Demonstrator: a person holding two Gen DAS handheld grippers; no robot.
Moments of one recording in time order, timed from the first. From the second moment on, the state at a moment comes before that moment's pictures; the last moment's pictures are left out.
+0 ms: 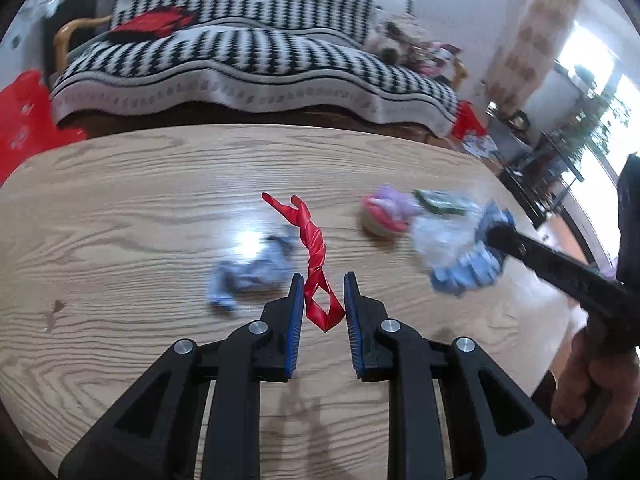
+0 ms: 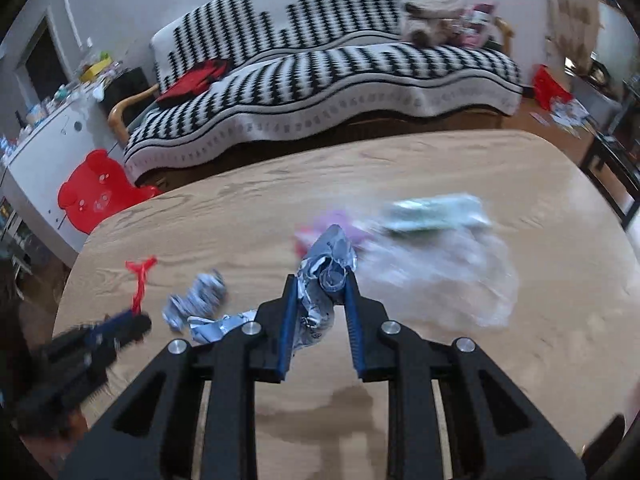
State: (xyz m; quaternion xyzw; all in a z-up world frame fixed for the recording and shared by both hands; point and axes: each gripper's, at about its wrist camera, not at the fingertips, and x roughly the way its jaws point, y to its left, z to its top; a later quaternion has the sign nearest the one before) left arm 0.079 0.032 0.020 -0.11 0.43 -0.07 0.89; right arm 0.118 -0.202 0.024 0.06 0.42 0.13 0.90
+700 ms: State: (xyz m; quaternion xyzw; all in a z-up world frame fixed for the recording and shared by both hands) left arm 0.042 -0.309 -0.003 0.02 0.45 -0.35 0.82; right arm -0.068 -0.551 -0.003 0.22 0.40 -0.15 0.88
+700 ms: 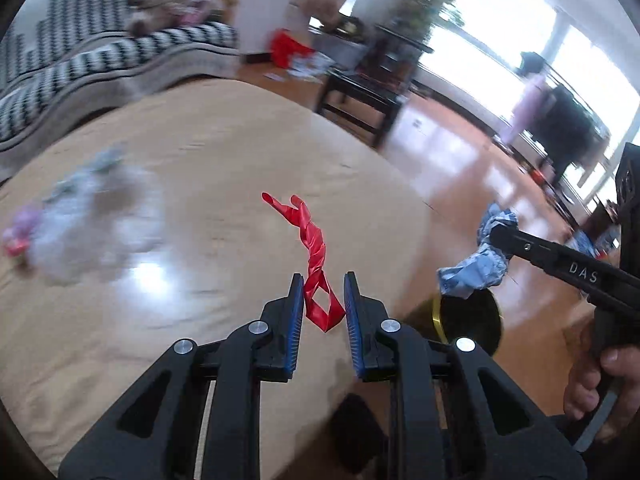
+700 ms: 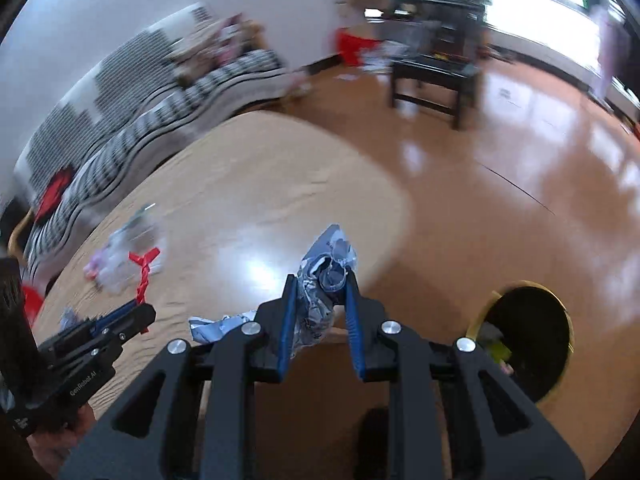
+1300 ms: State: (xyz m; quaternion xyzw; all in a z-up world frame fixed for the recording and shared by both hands) left arm -0.063 -0.560 -0.103 0.10 0.50 -0.53 0.68; right arm -0.228 -0.763 -0.080 0.36 0.39 -0.36 0.76
